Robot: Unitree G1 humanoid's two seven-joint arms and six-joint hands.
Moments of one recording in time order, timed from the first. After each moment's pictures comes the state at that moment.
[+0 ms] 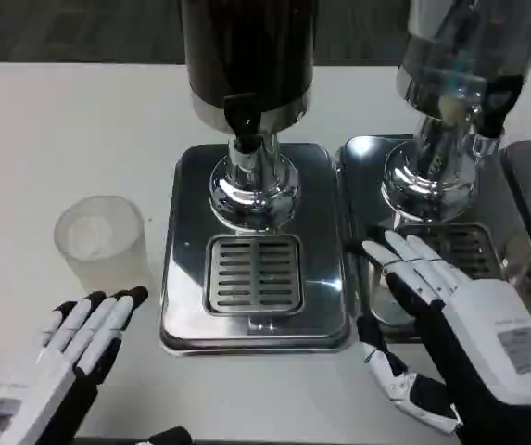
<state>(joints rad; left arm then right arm) 0.54 0.58 0.07 -0.09 0.75 -0.52 0.22 0.37 -0.36 0.20 -0.24 -0.82 -0.34 -0.27</state>
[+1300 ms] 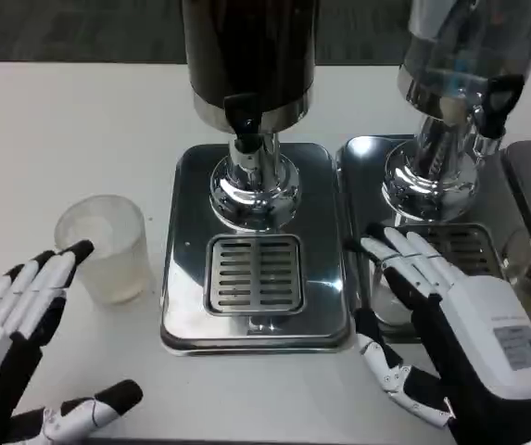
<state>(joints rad) 0.47 0.60 0.16 0.05 0.57 -0.68 0.26 0.36 -0.32 0.22 -0.24 -0.82 -0.30 -0.27</state>
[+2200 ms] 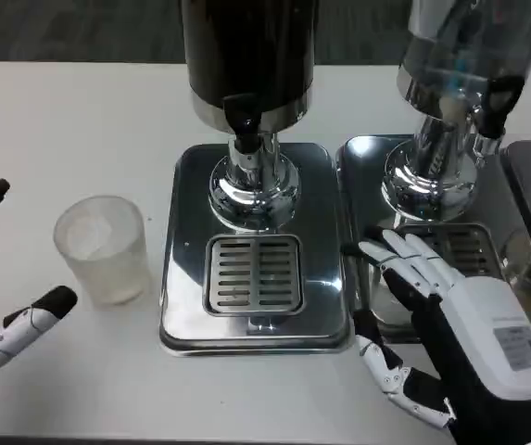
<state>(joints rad) 0.22 0.60 0.18 0.33 0.39 -0.64 0.20 0.37 -0.32 0.22 -0.25 -0.81 -0.30 -0.26</state>
